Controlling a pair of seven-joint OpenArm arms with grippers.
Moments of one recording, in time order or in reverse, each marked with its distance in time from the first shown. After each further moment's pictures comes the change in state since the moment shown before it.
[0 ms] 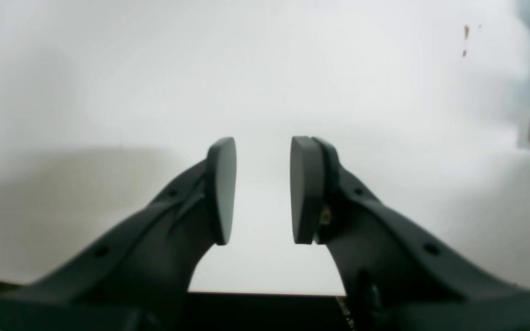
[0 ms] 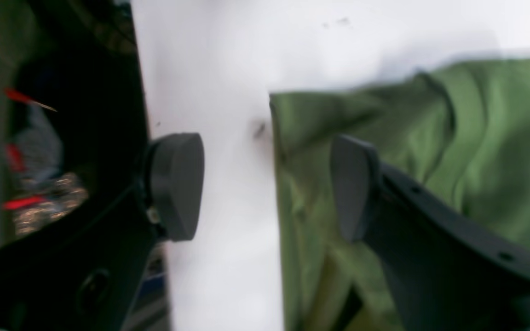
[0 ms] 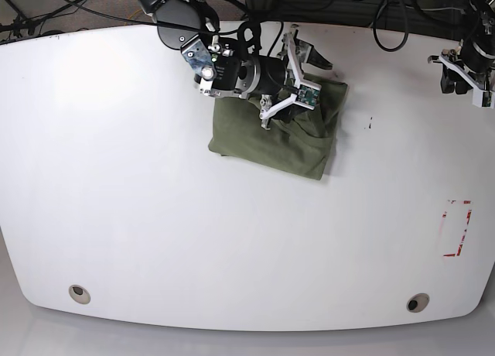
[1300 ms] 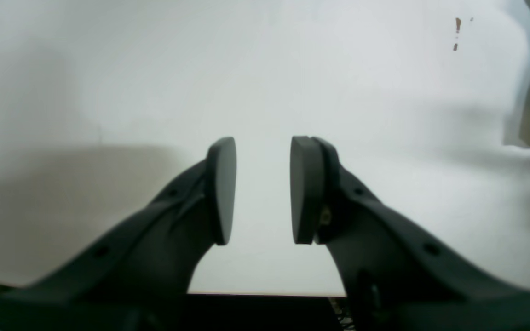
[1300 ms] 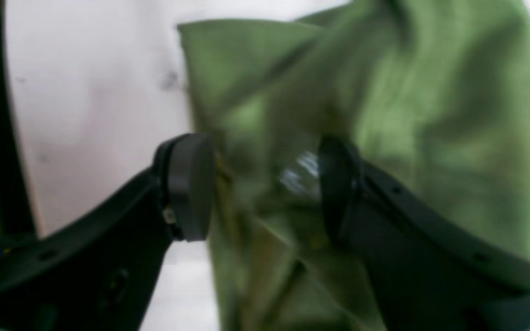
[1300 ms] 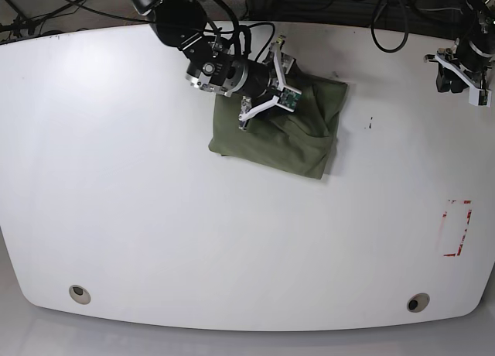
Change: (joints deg) left arm 0.0 1.3 0.2 0.0 0.0 0.0 0.0; right arm -0.6 4.0 -0.3 -7.2 -13.7 -6.8 14.5
